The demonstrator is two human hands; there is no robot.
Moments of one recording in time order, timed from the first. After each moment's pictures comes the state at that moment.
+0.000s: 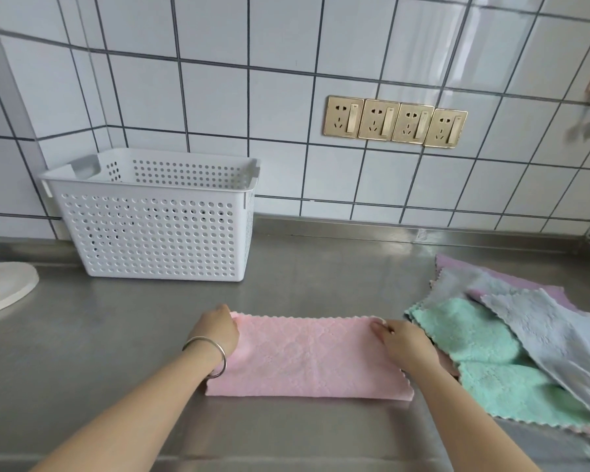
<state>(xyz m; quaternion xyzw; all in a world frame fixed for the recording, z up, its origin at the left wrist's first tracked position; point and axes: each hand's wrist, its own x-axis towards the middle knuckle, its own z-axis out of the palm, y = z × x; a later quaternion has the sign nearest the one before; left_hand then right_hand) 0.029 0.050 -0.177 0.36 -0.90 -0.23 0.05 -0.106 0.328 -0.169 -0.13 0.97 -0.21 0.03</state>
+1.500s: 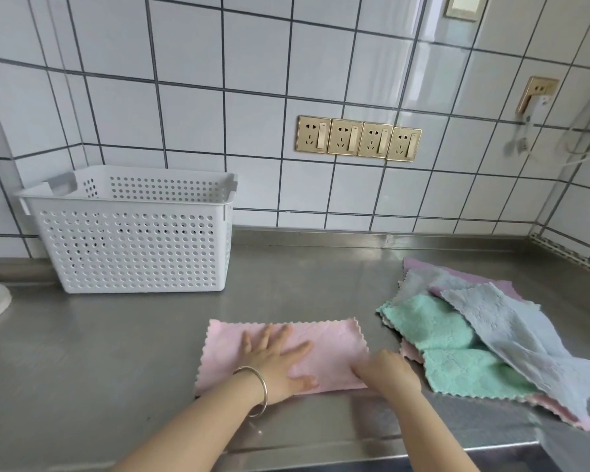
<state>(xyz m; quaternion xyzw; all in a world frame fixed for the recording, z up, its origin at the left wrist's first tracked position) 0.029 0.154 -0.180 0.06 -0.99 -0.08 -0.12 -0.047 0.339 -0.170 0.03 0.97 -0.19 0.12</state>
